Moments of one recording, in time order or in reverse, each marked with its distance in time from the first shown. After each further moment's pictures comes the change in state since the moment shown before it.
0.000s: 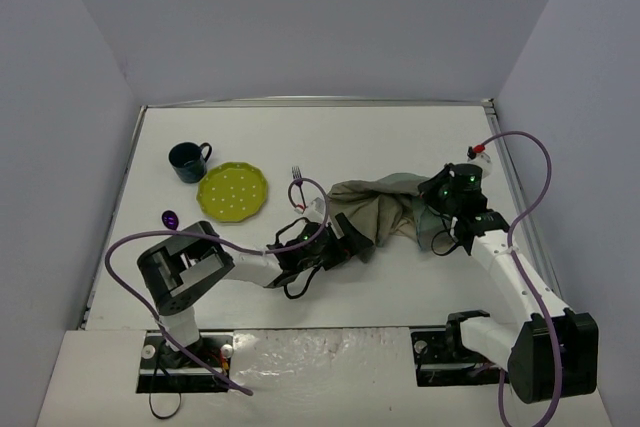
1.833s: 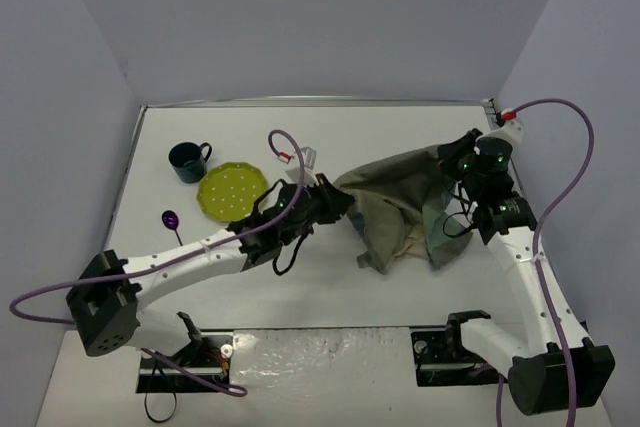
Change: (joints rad) left arm 0.028 -0.368 0.181 -0.308 -0.153 0.346; right arm -0.017 -0.062 0.257 -0.117 0.063 -0.082
